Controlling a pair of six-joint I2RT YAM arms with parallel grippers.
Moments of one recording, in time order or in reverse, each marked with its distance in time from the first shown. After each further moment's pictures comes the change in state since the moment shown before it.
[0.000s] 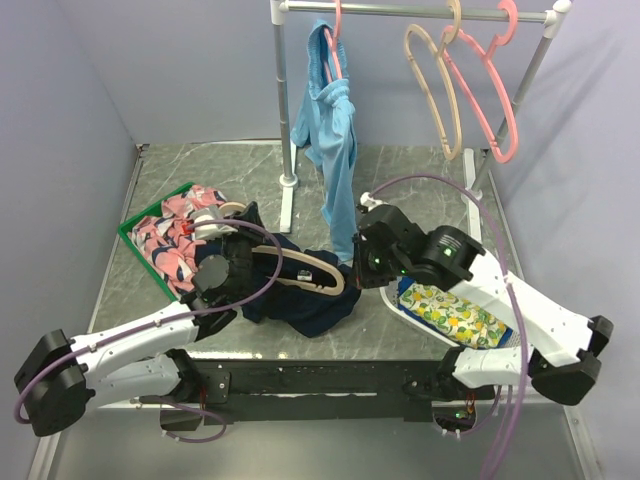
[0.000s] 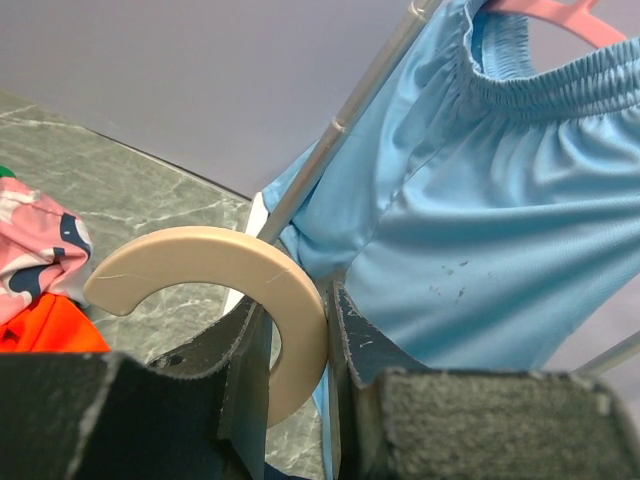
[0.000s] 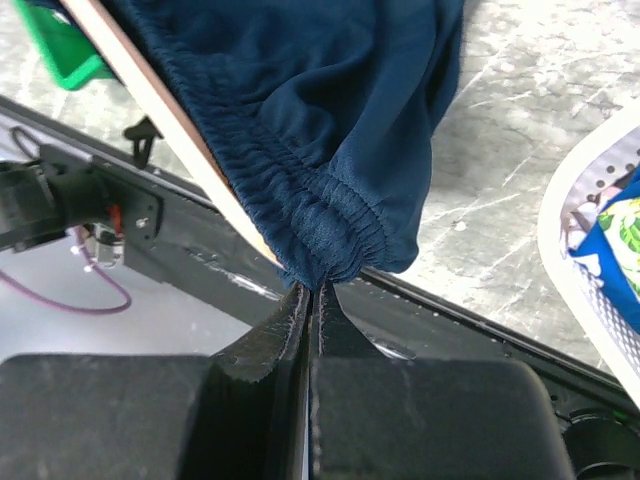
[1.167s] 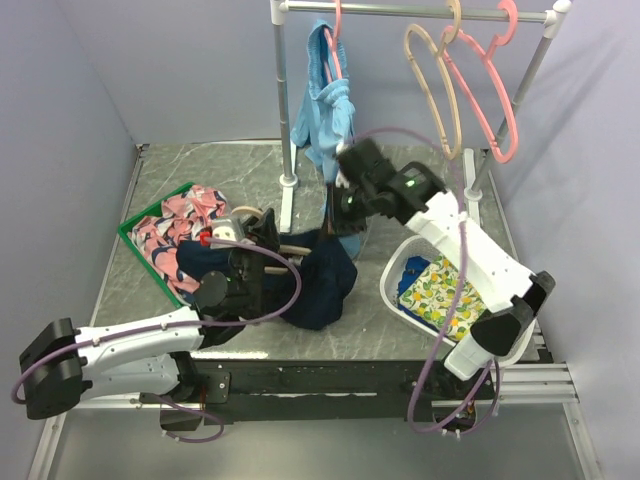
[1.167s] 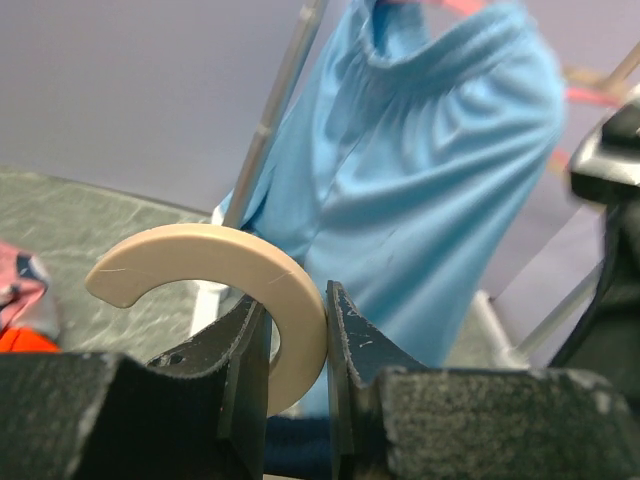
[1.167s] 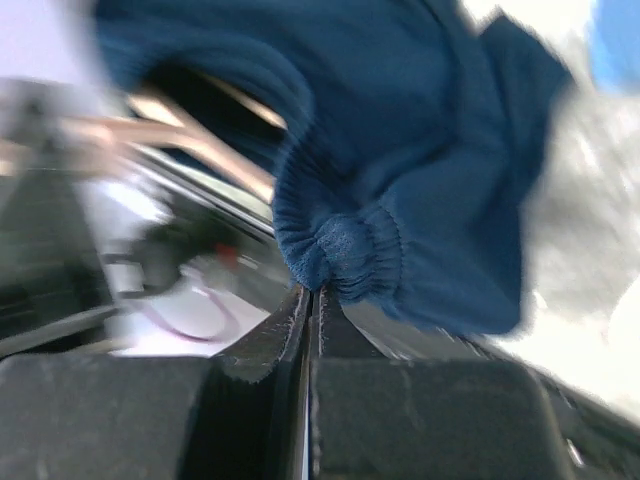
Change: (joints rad) left arm -0.192 0.032 -0.001 0.194 -0.024 0.287; right arm -0.195 0.403 0.441 -0.062 -0.254 -0.048
